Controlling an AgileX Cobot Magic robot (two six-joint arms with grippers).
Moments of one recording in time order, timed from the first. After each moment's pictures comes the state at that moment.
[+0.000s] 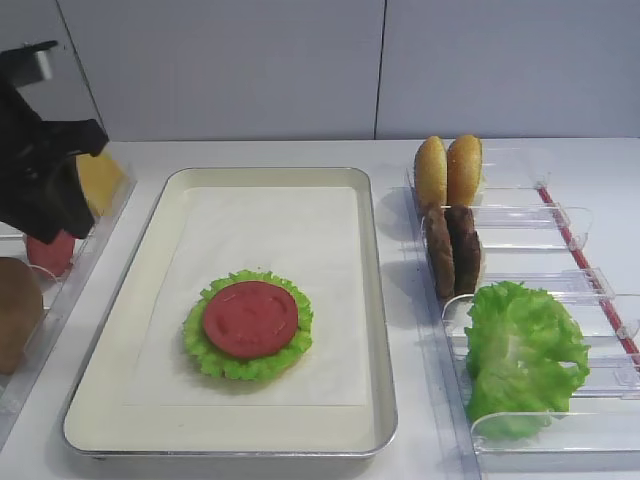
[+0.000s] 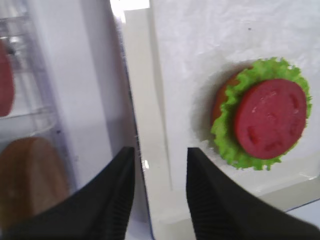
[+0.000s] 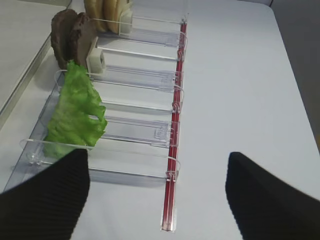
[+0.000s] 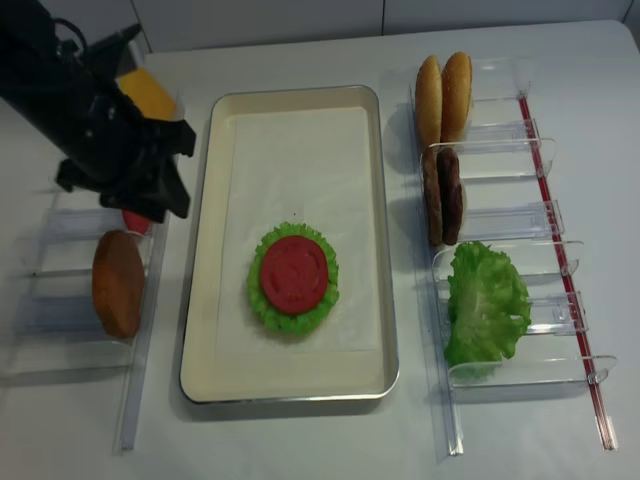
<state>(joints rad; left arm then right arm) -0.06 1.59 -1.25 -0.32 1.21 0.09 -0.15 -0.01 -0.49 0.27 1.16 -0.28</state>
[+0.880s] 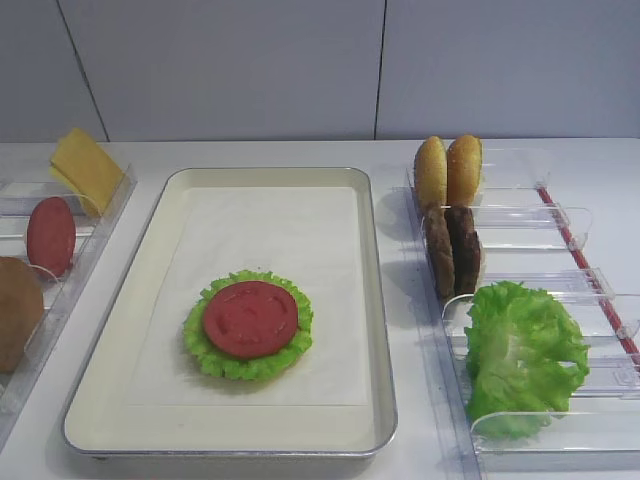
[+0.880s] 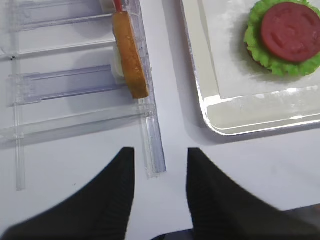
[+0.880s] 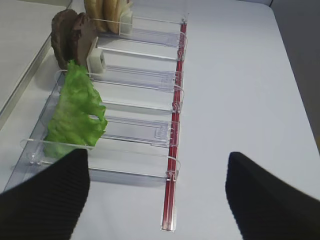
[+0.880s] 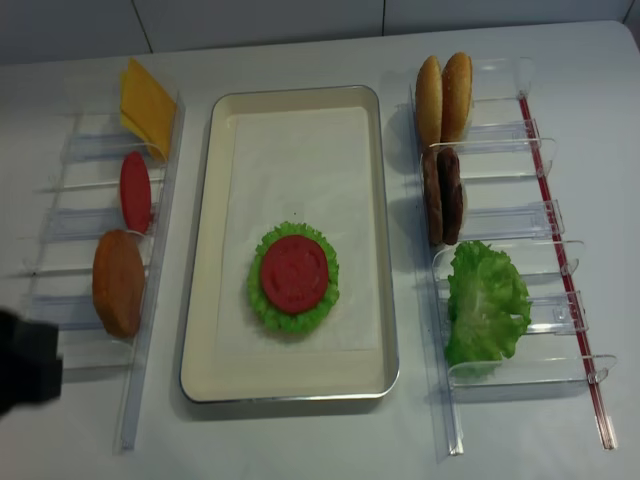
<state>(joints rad) -0.06 0.61 -0.80 -0.07 1.26 0.03 -0.15 -0.01 -0.49 0.27 1.16 -0.28</state>
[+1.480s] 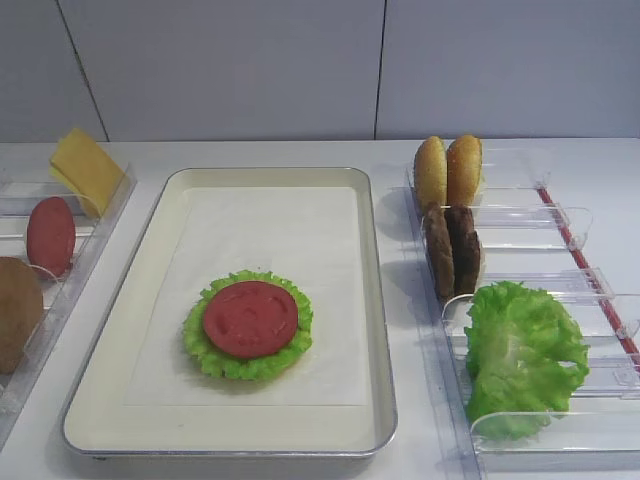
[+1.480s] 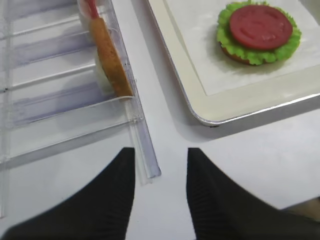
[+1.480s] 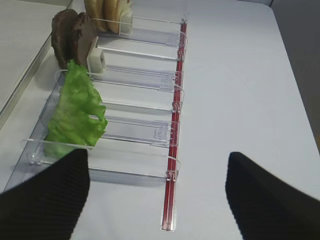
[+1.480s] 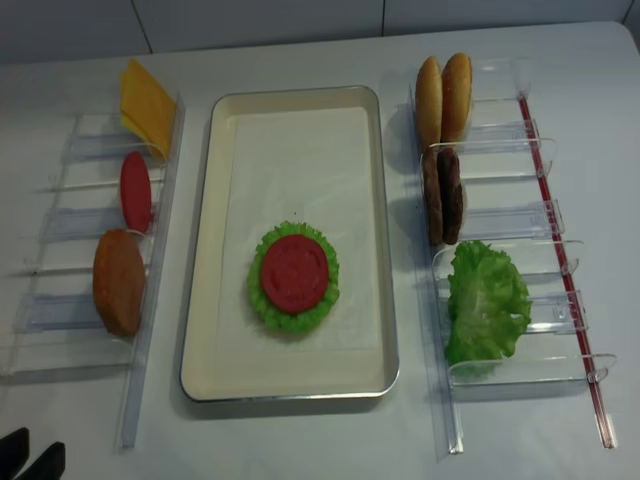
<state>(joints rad) -0.06 0.05 -0.51 -0.13 1.21 0.16 -0.15 -0.01 -0.49 0.27 1.16 -0.28</state>
